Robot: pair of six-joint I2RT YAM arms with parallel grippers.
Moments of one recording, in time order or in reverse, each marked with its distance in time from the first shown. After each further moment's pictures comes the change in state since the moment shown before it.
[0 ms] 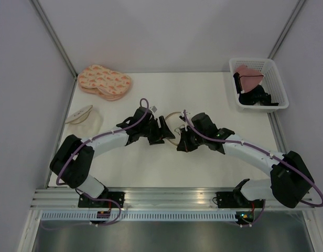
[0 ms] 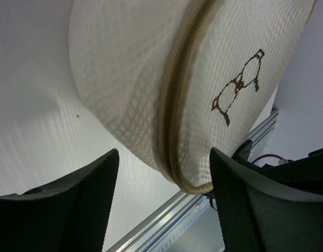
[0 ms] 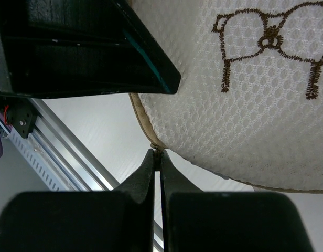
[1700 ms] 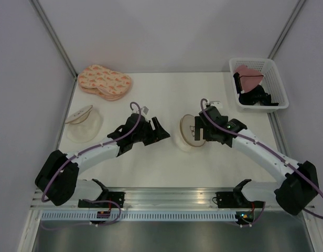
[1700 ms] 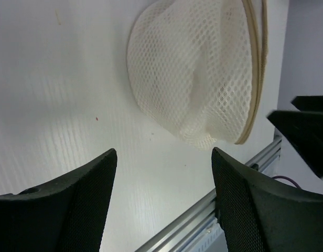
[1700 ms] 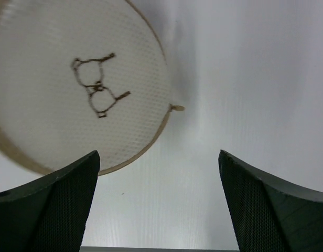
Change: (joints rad) left arm -0.034 -0.222 -0.160 0.109 -0.189 -0.019; right arm -0.073 -0.043 0.185 -0.468 0.701 0.153
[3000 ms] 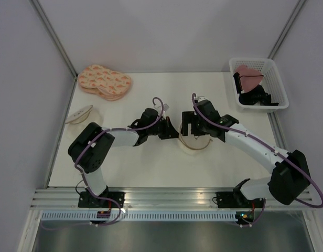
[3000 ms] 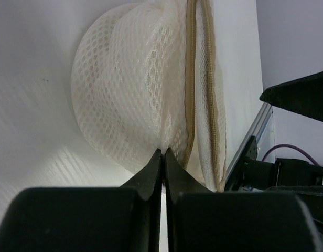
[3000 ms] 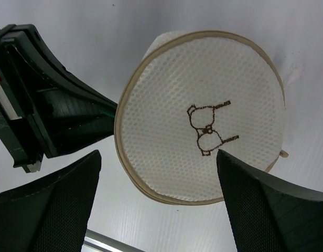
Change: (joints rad) left arm 0.000 0.462 0.165 0.367 0.296 0.142; right arm 0.001 0.077 0.037 0.219 -0.296 -0.051
